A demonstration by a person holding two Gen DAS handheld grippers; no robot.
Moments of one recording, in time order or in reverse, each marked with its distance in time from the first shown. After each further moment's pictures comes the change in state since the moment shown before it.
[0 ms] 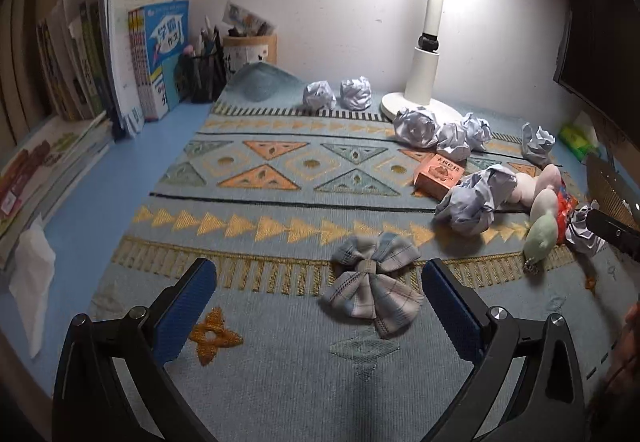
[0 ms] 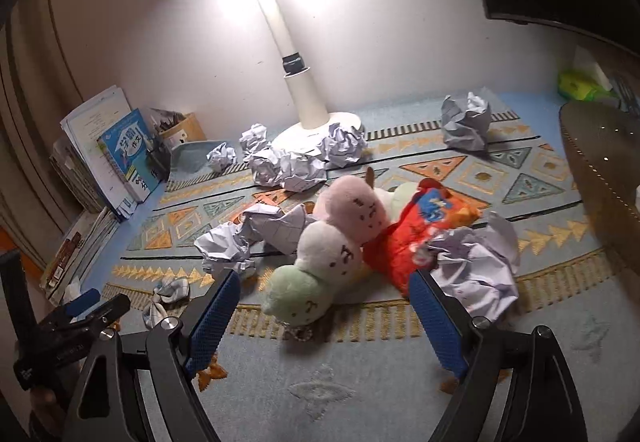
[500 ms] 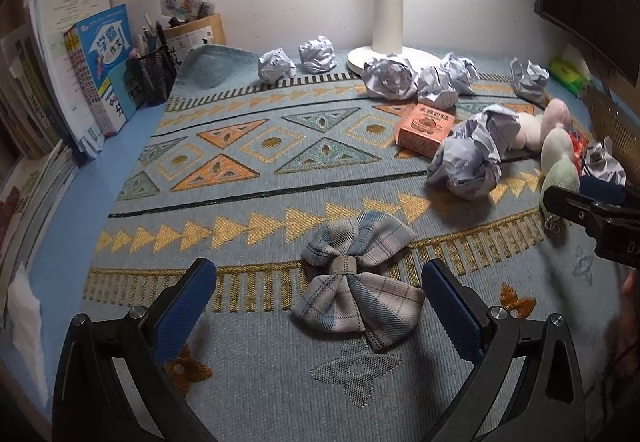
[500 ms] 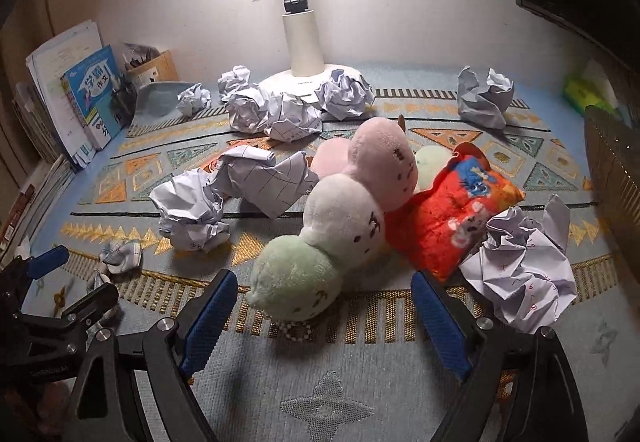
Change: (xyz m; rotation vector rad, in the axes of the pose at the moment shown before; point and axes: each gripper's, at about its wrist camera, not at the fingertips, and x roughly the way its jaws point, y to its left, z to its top) left arm 0.035 -0.033 -0.001 0.212 0.111 -0.005; right arm 0.051 0.019 -0.011 -0.104 0.137 -0.162
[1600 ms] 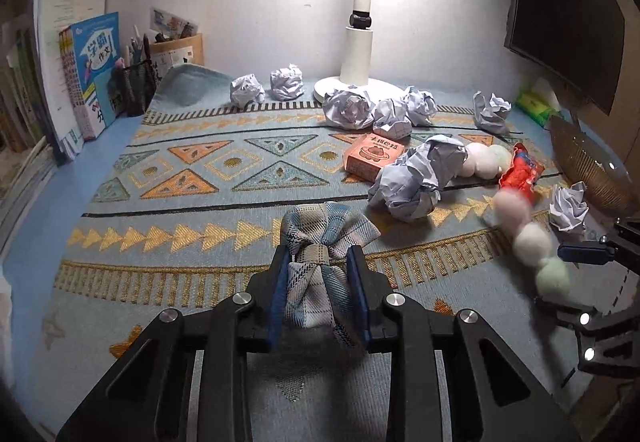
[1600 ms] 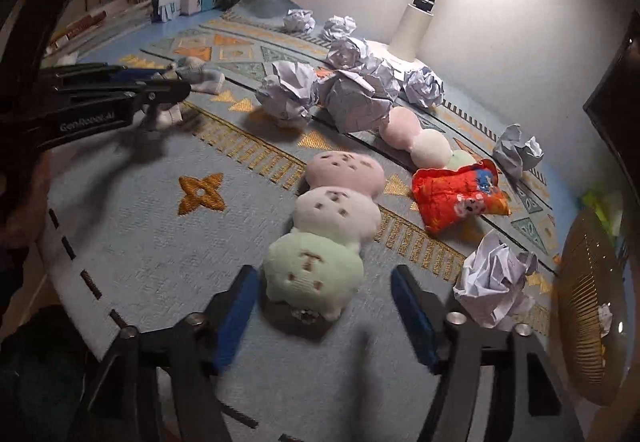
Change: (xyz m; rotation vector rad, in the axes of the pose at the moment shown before) left arm -0.025 -0.013 -0.006 -0.067 -0.126 -0.129; right arm -0.059 0.026 -0.054 -0.502 0.107 0.015
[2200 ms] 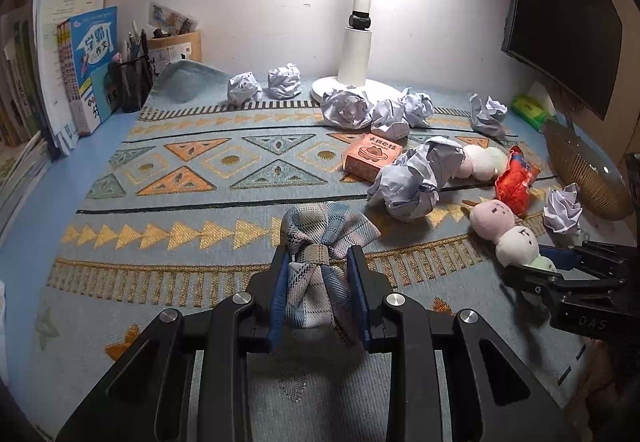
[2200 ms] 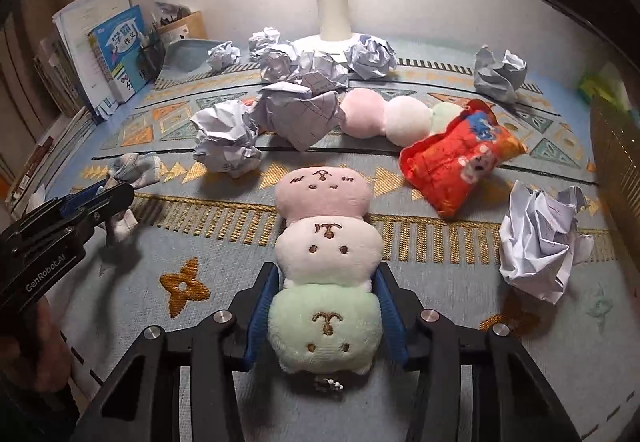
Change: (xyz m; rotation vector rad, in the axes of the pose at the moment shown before) left arm 0.003 0.006 0.000 -0.011 0.012 -0.024; right arm 0.030 -0.023 0.016 0.402 -0.032 0.060
